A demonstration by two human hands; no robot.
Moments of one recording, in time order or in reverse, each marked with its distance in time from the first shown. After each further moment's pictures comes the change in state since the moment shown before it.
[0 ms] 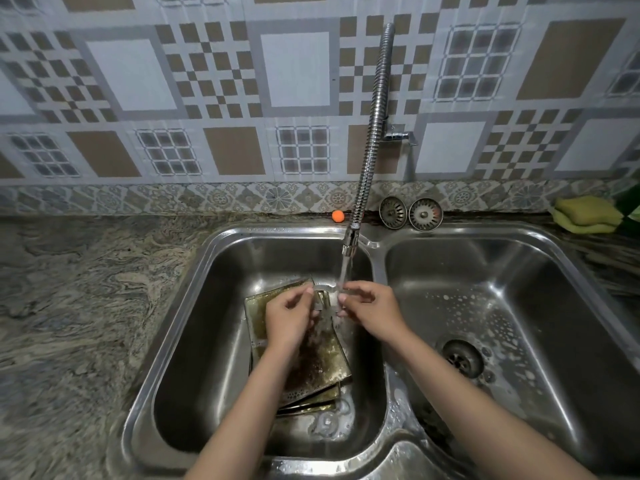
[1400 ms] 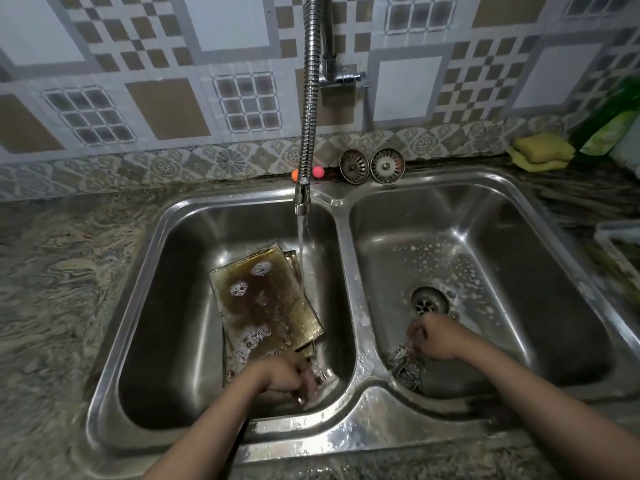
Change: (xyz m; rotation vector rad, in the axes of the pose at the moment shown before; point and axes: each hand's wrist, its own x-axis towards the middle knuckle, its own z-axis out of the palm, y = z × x) left_hand -0.033 -0.091 -0.019 1.170 -1.187 -0.314; right_hand -0.078 0.071 -0.146 -1.092 -0.306 0.399
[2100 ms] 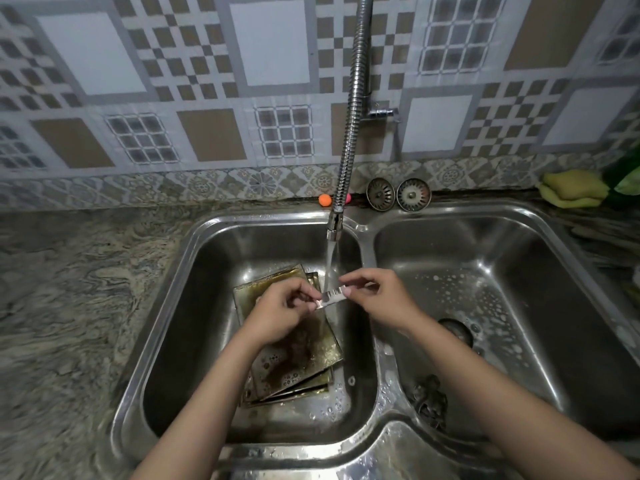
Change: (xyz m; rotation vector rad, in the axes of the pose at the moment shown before) left_hand -0.073 0.036 -0.087 -0.517 0.805 0.441; right_hand 0.020 -0.146 -0.045 0.790 0.344 -0.447
